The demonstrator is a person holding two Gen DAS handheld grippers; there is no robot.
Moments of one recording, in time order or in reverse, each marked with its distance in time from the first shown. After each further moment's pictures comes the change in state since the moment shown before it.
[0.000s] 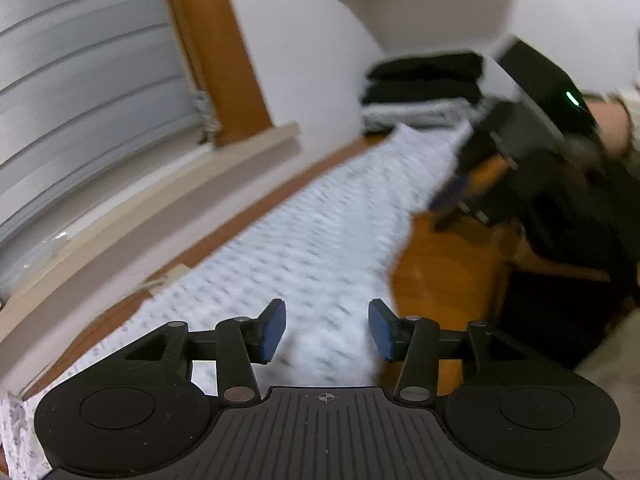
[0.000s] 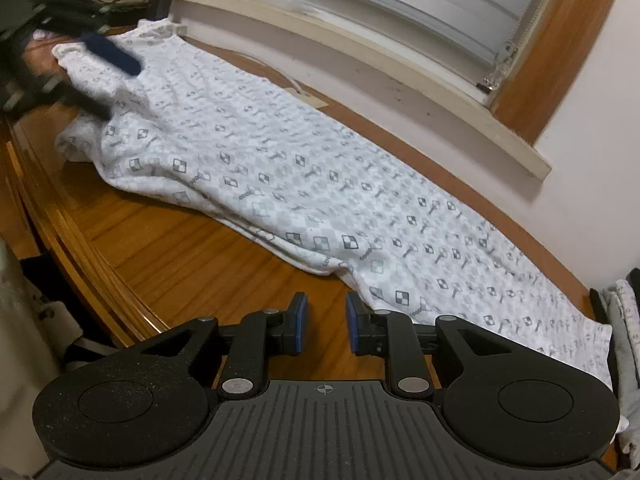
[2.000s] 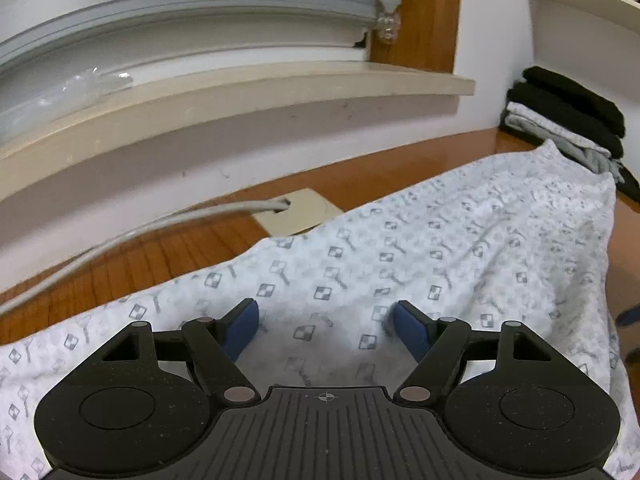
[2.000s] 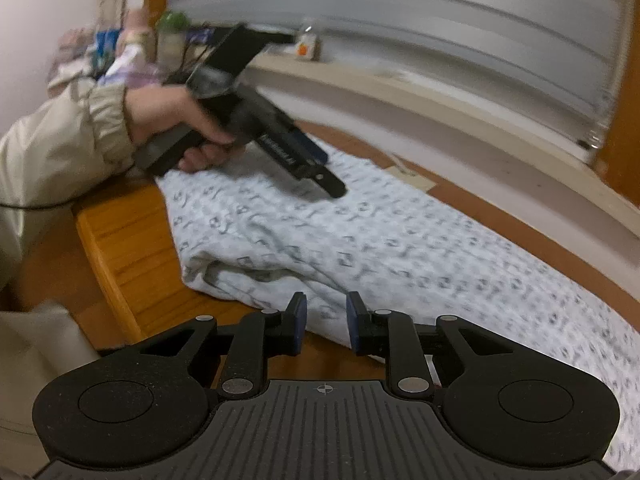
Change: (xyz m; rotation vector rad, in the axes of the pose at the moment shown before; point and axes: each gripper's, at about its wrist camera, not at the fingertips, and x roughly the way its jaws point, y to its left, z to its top) left arm 0.124 0.203 -0.028 -0.430 0.148 0.019; right arm 0.021 0.043 0.064 0.023 -0.157 0.282
